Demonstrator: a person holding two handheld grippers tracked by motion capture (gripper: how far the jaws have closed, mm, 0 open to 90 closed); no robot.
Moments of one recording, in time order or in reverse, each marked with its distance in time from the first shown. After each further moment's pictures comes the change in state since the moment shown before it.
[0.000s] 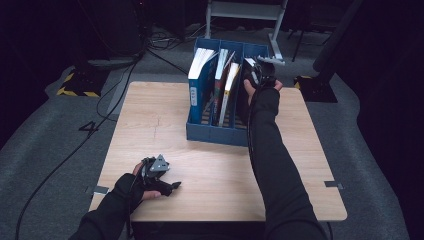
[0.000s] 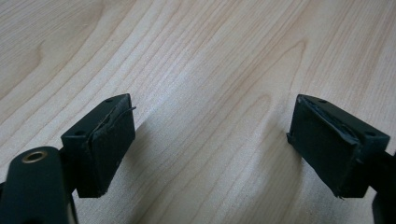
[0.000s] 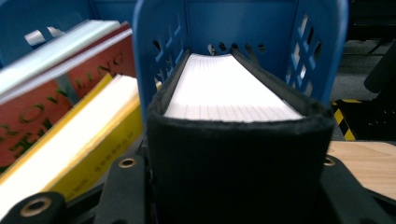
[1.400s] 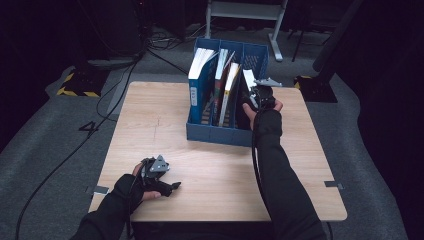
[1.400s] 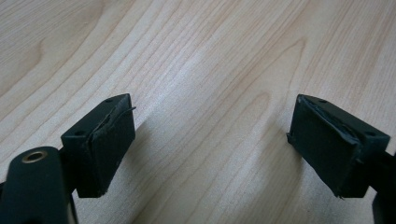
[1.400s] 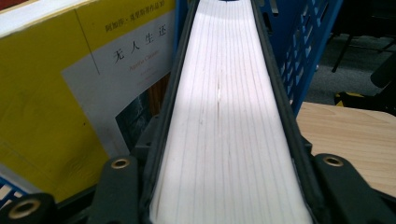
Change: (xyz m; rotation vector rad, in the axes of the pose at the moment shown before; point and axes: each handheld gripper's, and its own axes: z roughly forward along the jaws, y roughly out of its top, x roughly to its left) left arm -0.002 -0.001 -0.001 -0.003 0.007 -0.007; right arm 0.003 -0.054 -0.034 0.076 0.041 -0.121
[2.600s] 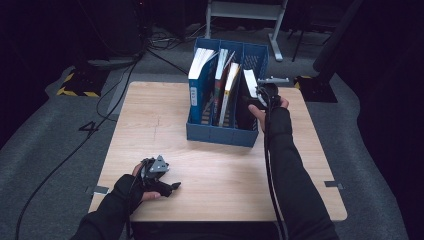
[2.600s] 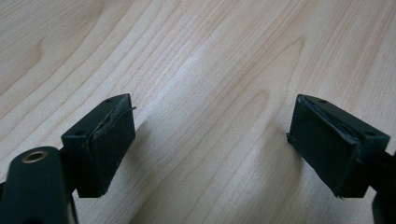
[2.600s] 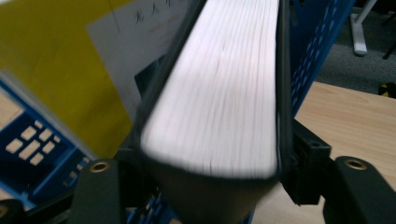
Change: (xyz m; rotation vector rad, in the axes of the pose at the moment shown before) left arm 0.000 -0.001 -0.001 0.000 -0.001 0.002; right arm -0.020 0.003 -0.009 0.109 0.155 -0.056
